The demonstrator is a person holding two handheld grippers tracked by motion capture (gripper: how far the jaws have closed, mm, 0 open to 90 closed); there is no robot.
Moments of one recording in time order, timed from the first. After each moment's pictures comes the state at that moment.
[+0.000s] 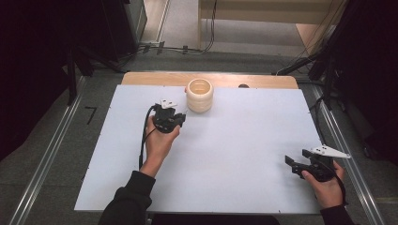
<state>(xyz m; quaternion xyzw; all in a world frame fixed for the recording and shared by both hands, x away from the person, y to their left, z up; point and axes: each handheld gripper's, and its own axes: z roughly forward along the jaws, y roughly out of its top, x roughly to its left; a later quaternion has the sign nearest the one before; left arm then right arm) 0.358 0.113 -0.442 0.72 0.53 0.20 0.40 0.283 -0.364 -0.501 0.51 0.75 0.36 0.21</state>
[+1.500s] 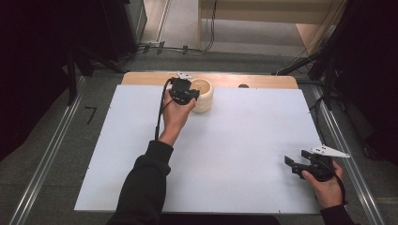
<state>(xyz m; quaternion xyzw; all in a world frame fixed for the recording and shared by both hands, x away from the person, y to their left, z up) 0.436 0.077 -0.408 0.72 0.52 0.21 0.41 0.286 -0.367 -0.507 0.52 0.75 0.36 0.20</state>
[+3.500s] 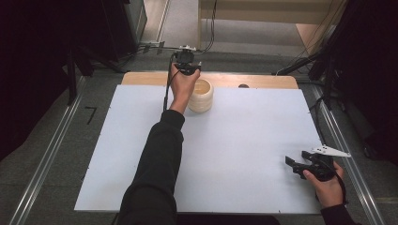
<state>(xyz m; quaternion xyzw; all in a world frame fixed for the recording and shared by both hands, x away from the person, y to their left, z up) 0.535 0.073 -0.389 0.68 0.56 0.22 0.40 0.289 -0.373 -0.511 0.52 0.75 0.36 0.18</state>
